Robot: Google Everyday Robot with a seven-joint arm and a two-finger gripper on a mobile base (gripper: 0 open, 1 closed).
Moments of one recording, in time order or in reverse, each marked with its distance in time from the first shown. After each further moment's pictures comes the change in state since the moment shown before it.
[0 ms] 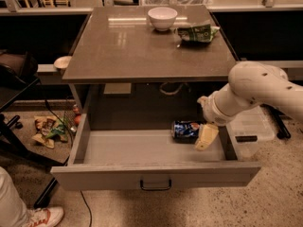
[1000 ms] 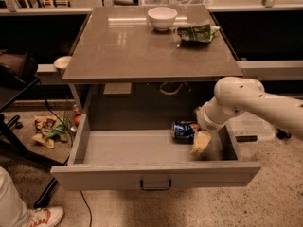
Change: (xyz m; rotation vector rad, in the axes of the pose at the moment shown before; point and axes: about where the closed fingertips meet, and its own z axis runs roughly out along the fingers) arm 0.030 -0.013 0.076 -0.042 0.060 0.030
